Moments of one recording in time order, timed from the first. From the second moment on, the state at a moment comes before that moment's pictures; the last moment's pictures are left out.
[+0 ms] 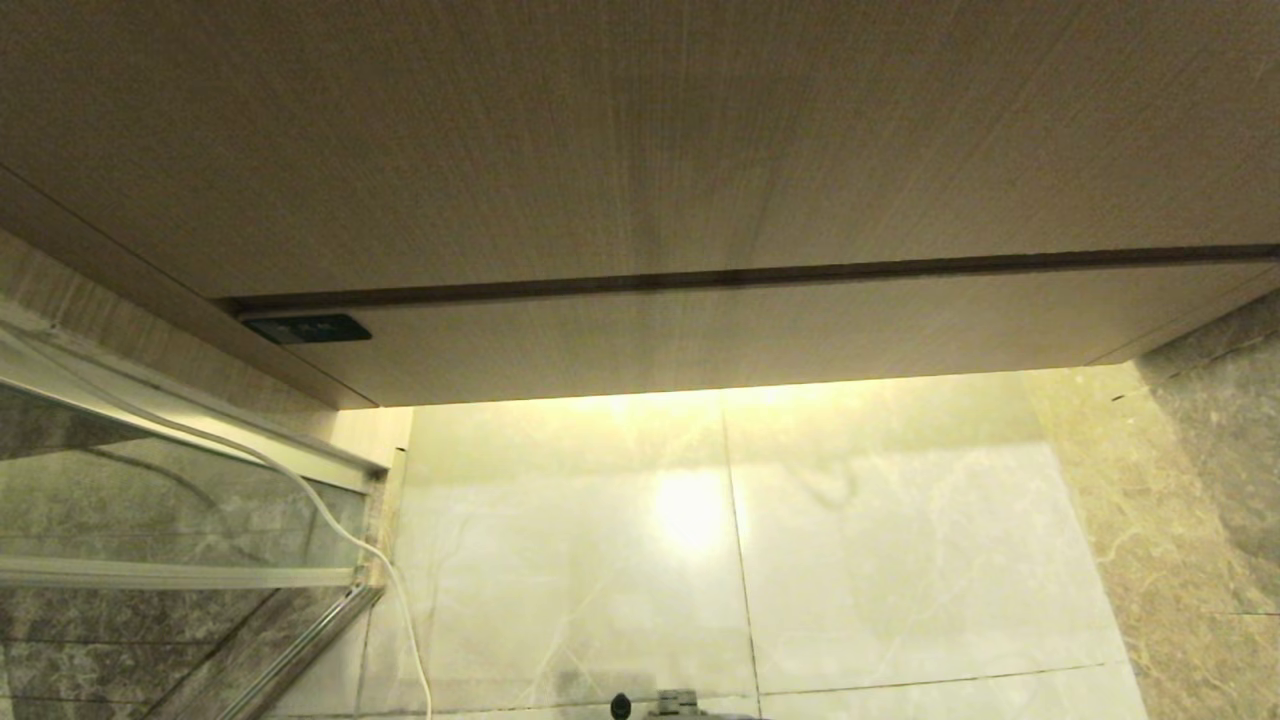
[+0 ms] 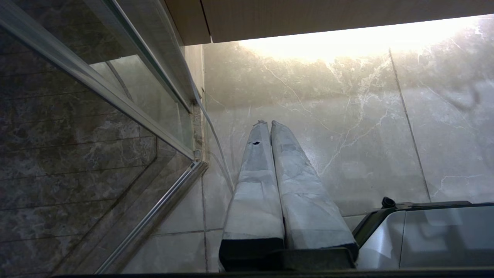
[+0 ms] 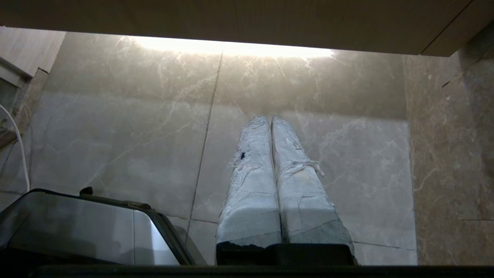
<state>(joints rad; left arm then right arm) 0.00 0.00 0.00 0.00 -0.01 0.03 0.14 0.00 0.00 -0.09 0.02 -0.08</state>
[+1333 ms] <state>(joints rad) 0.00 0.00 0.00 0.00 -0.01 0.03 0.30 0.95 -1.40 1.12 0.42 -0.55</state>
